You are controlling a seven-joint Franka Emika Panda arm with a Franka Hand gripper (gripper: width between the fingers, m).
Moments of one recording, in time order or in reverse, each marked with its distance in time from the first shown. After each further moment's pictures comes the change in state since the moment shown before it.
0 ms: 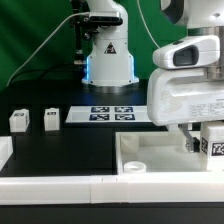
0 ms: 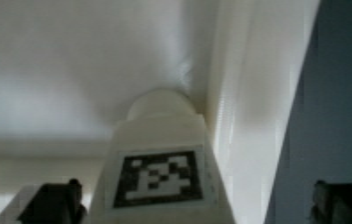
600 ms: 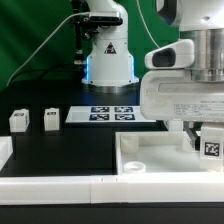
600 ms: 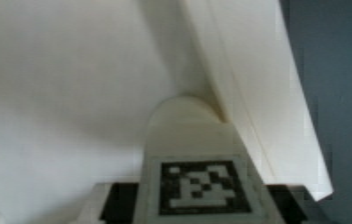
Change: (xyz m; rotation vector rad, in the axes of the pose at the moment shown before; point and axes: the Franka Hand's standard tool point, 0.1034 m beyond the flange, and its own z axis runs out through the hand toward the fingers) arm 0.001 0.010 0.002 -0.007 -0.025 0.565
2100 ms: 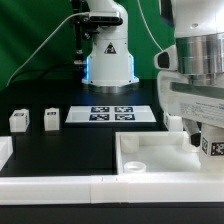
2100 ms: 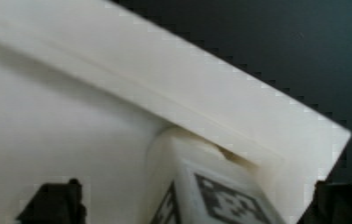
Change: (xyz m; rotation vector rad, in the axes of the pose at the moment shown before) arm -0.008 -0.002 0.004 0.049 -0.041 0.324
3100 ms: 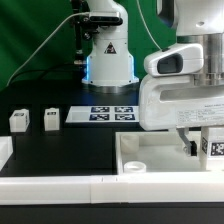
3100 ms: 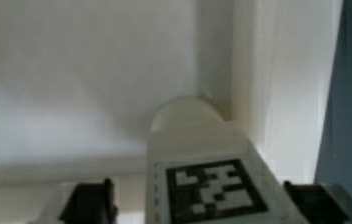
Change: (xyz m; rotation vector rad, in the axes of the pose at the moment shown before) arm 0.008 0.001 0.000 -0.044 0.025 -0.815
